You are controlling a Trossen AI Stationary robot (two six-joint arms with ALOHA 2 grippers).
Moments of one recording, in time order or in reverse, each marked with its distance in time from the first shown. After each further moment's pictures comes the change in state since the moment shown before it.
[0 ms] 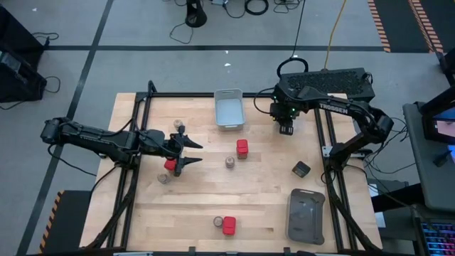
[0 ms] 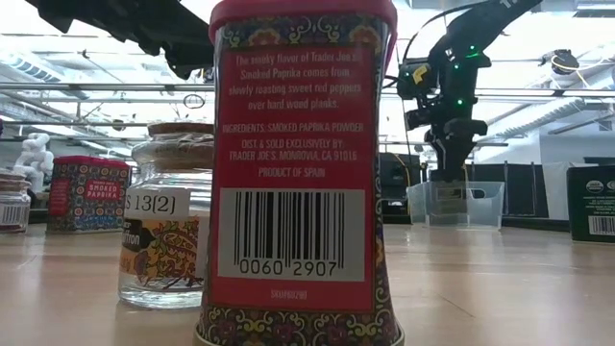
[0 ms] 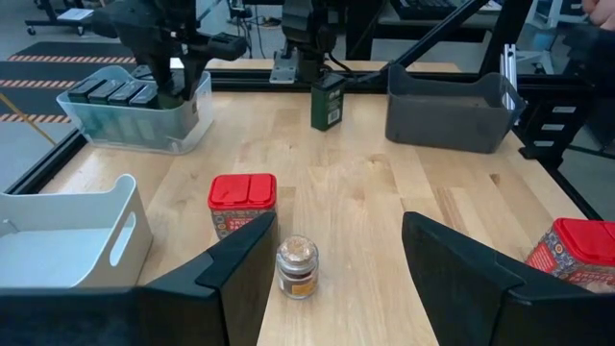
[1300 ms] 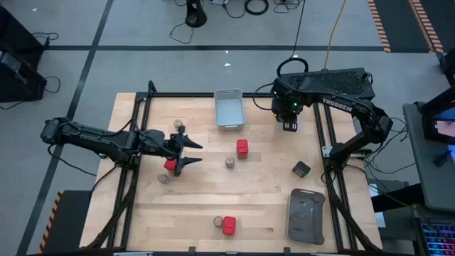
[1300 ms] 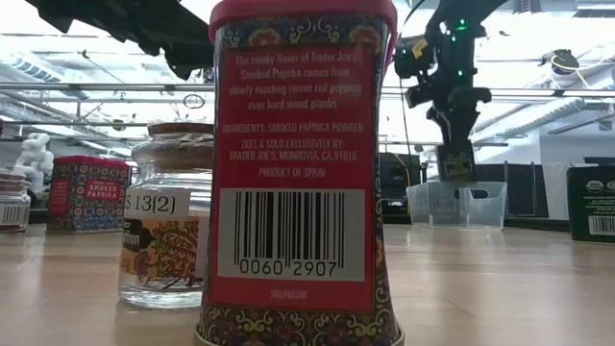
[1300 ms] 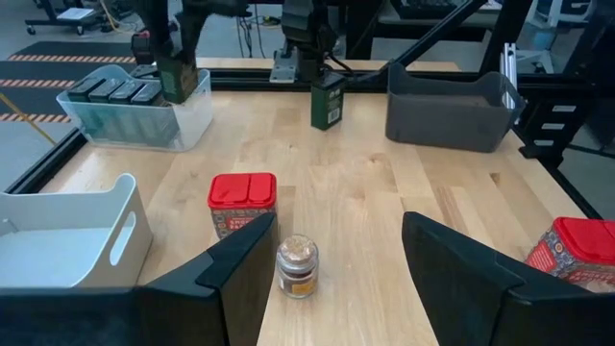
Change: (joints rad) left arm 0.000 0.000 0.000 -0.002 0.001 0.001; right arm 0.026 0.002 0.204 -0.294 0.047 0.030
